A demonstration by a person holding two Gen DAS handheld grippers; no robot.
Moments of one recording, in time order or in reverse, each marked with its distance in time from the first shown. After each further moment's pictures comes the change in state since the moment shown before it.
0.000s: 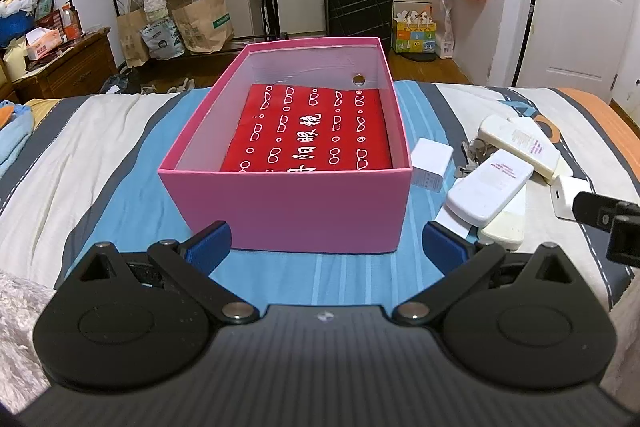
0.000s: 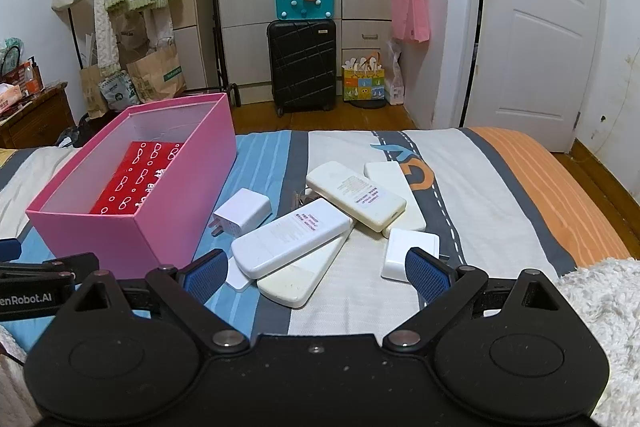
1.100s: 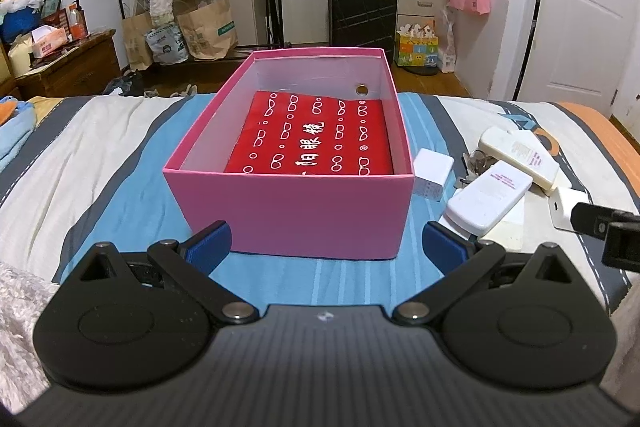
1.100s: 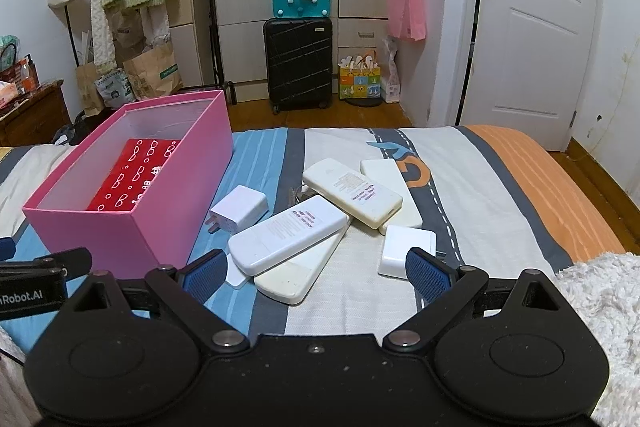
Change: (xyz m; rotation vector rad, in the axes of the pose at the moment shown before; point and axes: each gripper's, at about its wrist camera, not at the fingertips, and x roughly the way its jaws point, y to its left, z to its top) left arm 0.000 0.000 -0.005 -0.026 -0.042 0.004; right arm 0.003 0.001 -0.001 0.002 0.013 -0.014
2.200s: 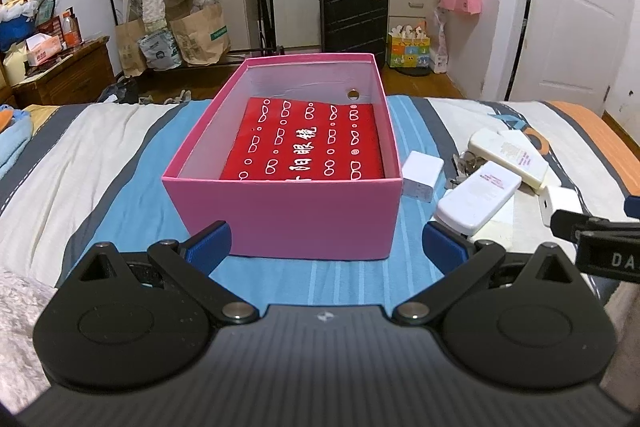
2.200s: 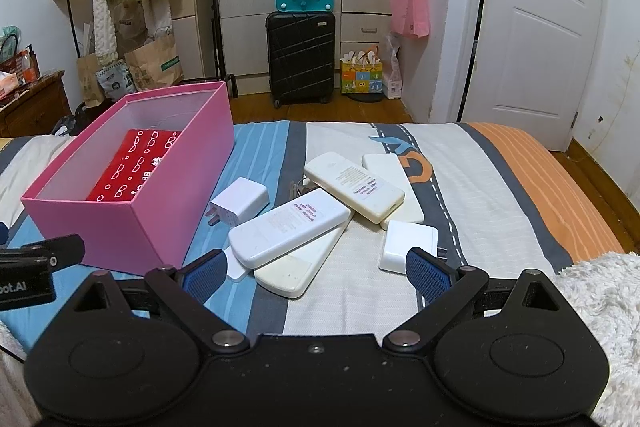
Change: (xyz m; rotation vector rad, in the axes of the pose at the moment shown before) left arm -0.014 0.002 0.002 0.021 -0.001 -0.025; right arm 0.002 0.004 0.000 -0.020 0.017 -0.002
